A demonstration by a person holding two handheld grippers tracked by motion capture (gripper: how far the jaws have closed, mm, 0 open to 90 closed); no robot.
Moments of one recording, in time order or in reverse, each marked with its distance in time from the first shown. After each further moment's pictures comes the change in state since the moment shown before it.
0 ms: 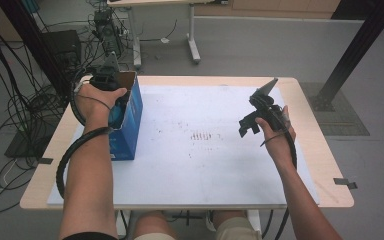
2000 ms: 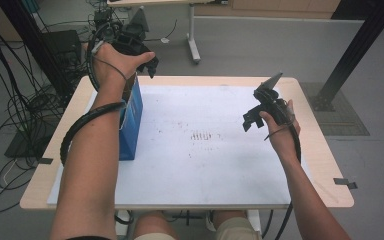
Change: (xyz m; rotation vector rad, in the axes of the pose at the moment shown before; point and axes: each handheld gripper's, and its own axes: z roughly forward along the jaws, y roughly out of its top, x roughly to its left) left arm -0.066 0.003 -0.099 -0.224 -0.082 0.261; right arm -0.009 0.009 -0.013 -0.009 -0.015 0.012
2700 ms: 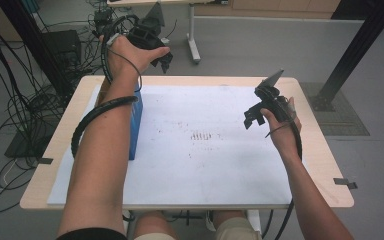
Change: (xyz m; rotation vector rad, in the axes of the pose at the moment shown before) left arm -0.023 0.017 -0.002 -0.011 0.000 0.054; right arm -0.002 0.005 -0.005 -0.003 -0.008 0.003
